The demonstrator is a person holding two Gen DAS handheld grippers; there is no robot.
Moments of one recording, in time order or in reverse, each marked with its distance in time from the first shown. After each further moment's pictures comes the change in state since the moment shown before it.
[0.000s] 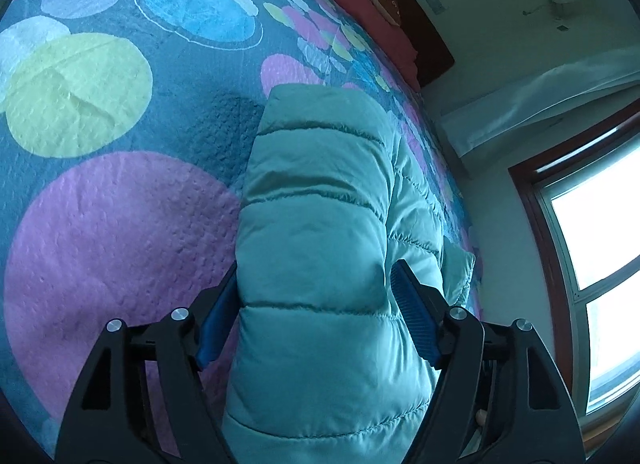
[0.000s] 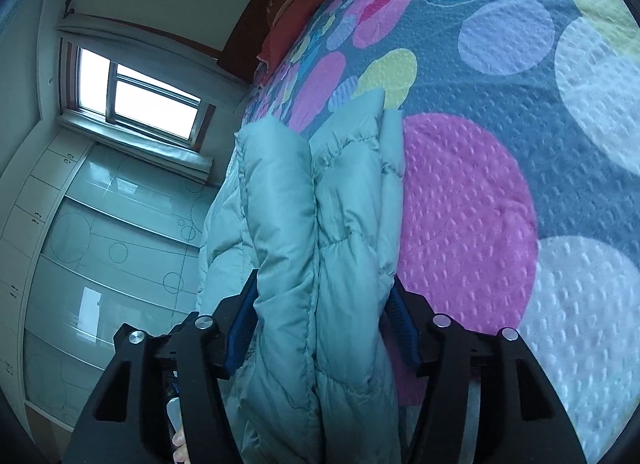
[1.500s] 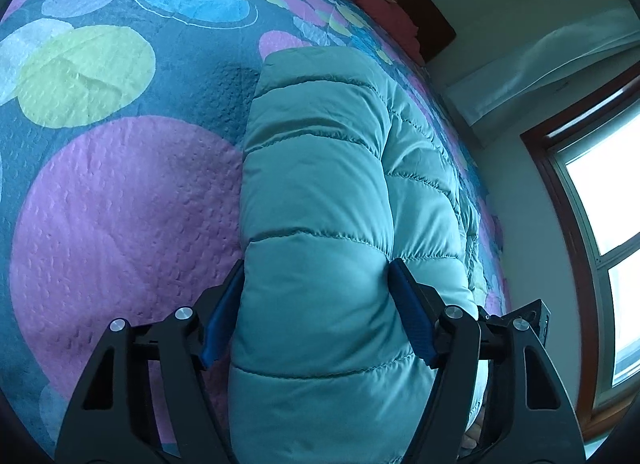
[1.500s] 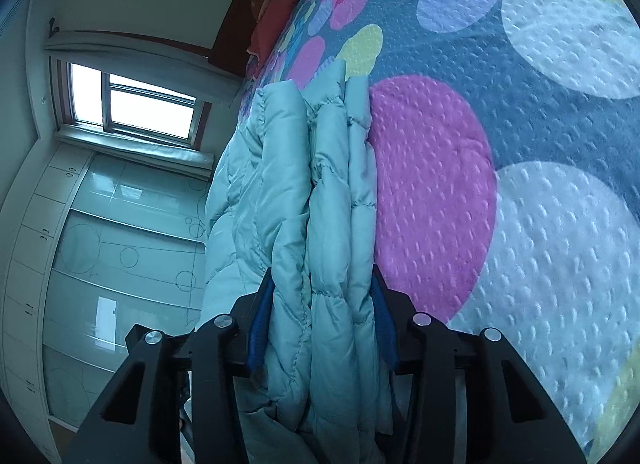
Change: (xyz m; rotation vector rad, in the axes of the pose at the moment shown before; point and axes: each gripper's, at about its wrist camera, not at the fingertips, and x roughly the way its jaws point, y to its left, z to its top) left arm -0.002 -0.006 -0.032 0.089 0.053 0.074; right arm 0.001 -0.011 -0.021 0.066 0.070 0.023
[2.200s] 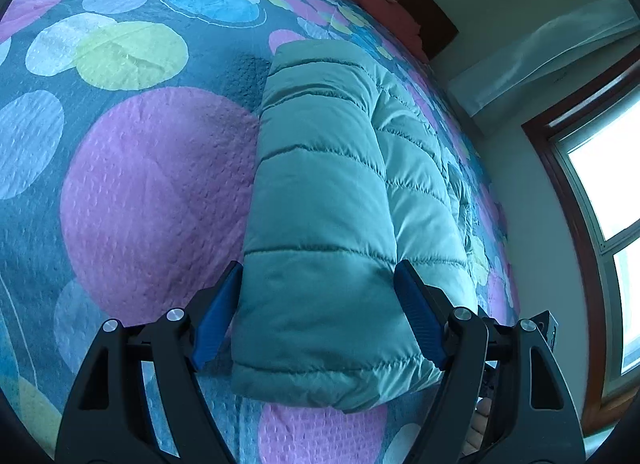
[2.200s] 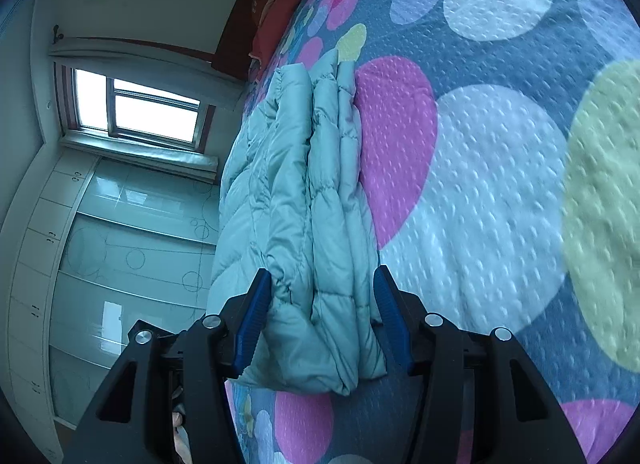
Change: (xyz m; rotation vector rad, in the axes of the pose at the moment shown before) left arm -0.040 -0.009 -0.046 0.016 -0.009 0.045; right arm -0.058 -0.014 -0.071 0.042 -0.006 0.024
